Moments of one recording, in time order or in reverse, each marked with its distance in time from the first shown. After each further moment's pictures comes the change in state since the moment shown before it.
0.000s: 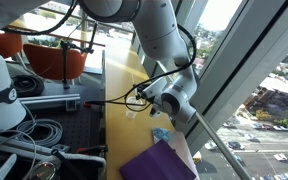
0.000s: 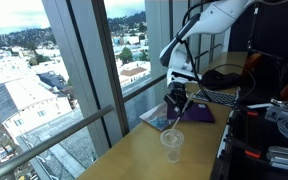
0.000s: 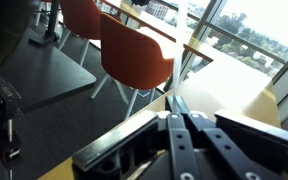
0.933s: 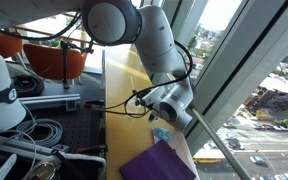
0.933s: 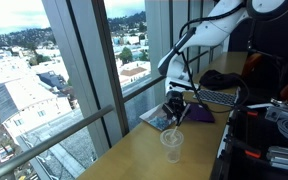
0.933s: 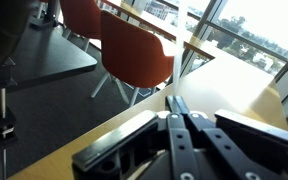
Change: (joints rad) arm 0.000 0.139 0.008 0.129 0.000 -0.004 -0.002
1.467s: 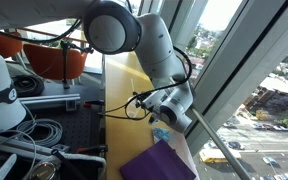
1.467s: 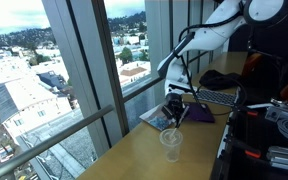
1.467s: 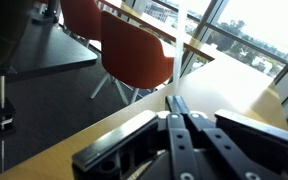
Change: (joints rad) arm -0.004 0.057 0.000 0.067 0.001 -0.023 0.000
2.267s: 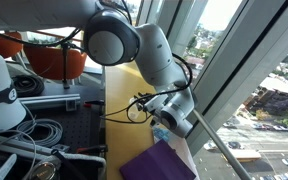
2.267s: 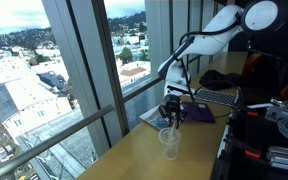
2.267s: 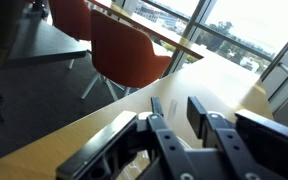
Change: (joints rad) arm -0.023 0.075 0.010 0.094 0.034 -0.014 0.026
